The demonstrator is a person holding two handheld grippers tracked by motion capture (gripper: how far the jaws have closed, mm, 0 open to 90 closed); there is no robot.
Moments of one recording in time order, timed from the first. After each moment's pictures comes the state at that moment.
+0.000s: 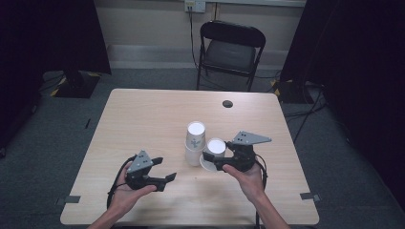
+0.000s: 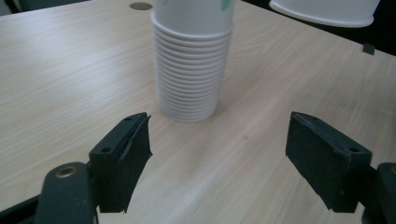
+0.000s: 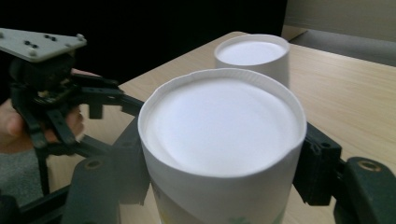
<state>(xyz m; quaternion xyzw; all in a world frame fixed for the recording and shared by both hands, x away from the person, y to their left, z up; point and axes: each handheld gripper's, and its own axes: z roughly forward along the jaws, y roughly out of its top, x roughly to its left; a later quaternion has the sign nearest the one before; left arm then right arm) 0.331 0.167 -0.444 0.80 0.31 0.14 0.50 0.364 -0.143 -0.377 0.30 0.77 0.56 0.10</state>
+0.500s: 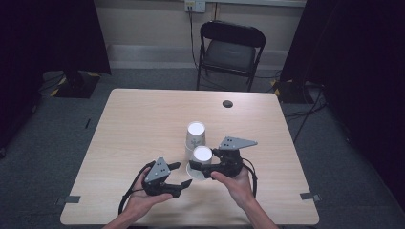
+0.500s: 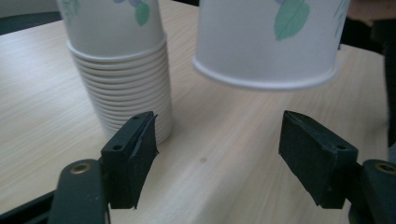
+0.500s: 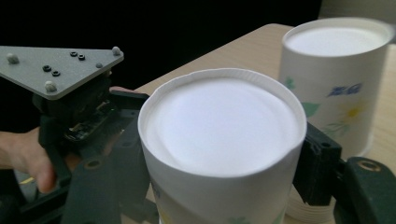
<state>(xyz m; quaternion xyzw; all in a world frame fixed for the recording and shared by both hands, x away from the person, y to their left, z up) 0.320 0.130 -0.451 0.80 0.26 0.14 0.52 0.355 -0.113 -0.388 0.28 0.77 0.56 0.04</state>
